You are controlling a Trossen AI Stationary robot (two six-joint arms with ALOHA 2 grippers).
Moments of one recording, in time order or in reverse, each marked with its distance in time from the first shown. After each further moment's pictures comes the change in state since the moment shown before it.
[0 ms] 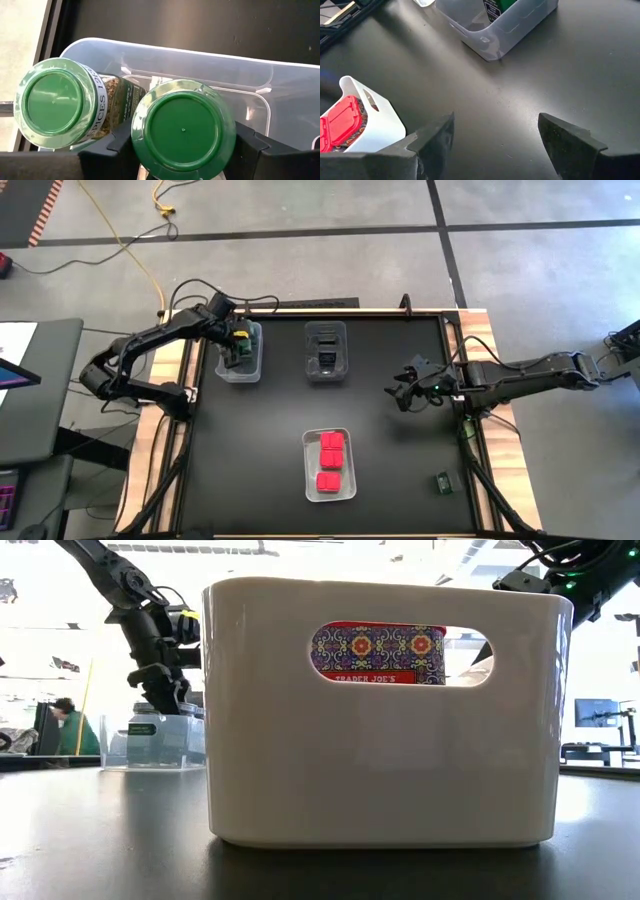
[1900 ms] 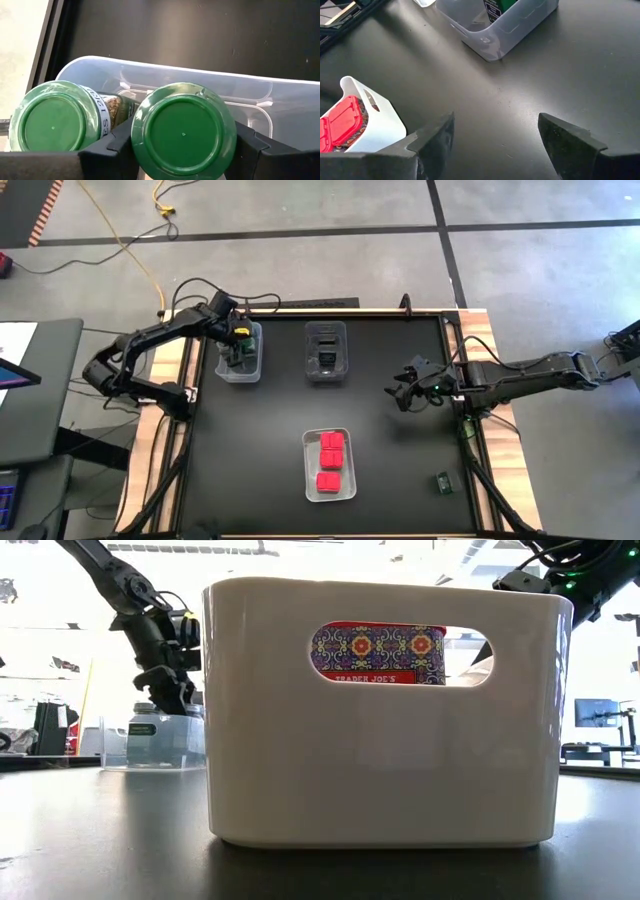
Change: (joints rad) left arm 0.014 0.044 0.002 0.048 0.048 0.023; right arm 0.003 0.000 0.000 0.002 0.000 0.001
